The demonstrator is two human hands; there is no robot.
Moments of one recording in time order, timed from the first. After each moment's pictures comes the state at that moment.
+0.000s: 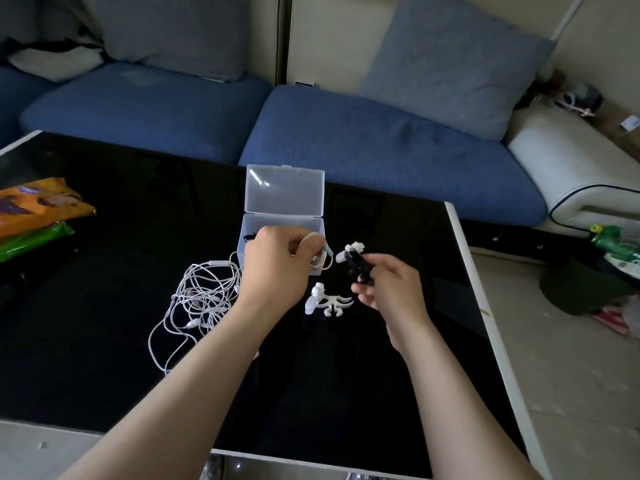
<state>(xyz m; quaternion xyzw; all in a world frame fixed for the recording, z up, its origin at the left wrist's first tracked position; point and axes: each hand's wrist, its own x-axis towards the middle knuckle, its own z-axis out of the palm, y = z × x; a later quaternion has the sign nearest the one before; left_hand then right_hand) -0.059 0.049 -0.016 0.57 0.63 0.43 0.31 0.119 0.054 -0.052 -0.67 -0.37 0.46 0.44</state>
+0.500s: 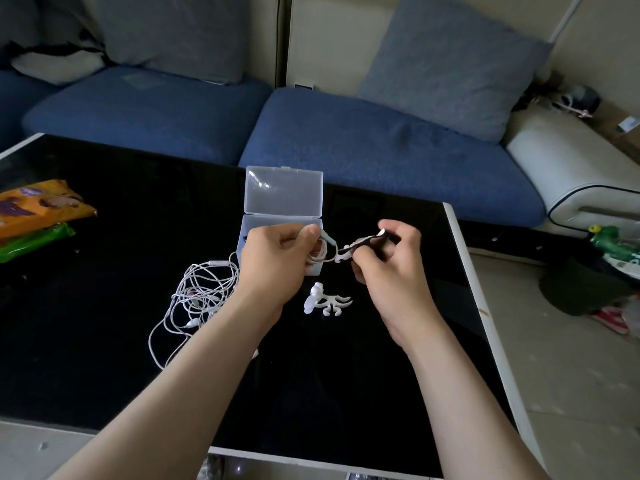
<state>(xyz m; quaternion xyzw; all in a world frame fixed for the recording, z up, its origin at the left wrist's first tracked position) -0.055 0.047 -0.011 0.46 0.61 0.50 0.42 0.106 0.038 -0.011 -0.57 -0.47 0.45 0.50</state>
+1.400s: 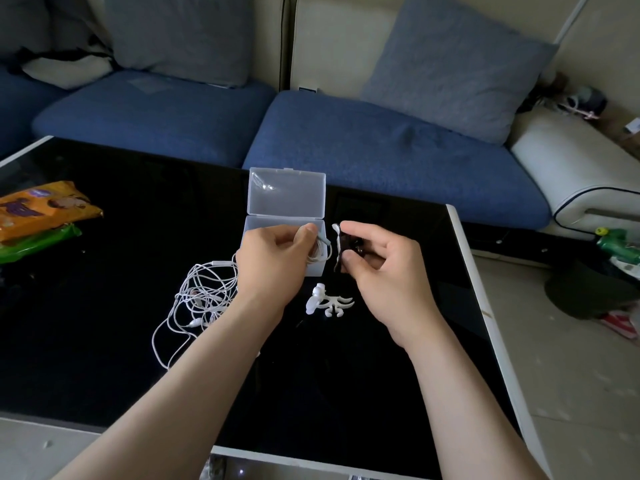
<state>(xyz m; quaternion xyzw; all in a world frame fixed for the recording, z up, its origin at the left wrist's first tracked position) -0.054 0.046 -0.013 0.44 0.63 0.51 0.39 0.104 0.033 -0.002 -0.55 -0.60 0.37 0.46</state>
